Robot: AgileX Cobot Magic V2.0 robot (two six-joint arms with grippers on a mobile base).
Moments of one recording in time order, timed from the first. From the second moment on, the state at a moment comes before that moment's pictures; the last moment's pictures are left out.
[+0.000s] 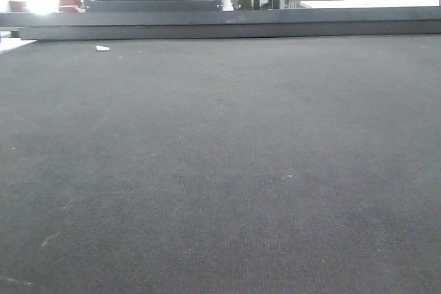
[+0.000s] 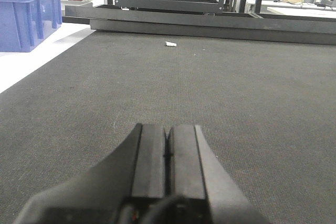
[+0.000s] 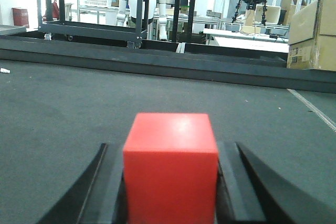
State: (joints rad) left arm -0.04 -0.02 0.03 -0.05 0.03 0.01; right arm 0.06 0.01 -0.21 -0.09 0.19 0.06
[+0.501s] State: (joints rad) left arm -0.04 -0.02 0.03 -0.05 0.03 0.01; right arm 0.06 0.01 -0.21 -0.09 0.19 0.05
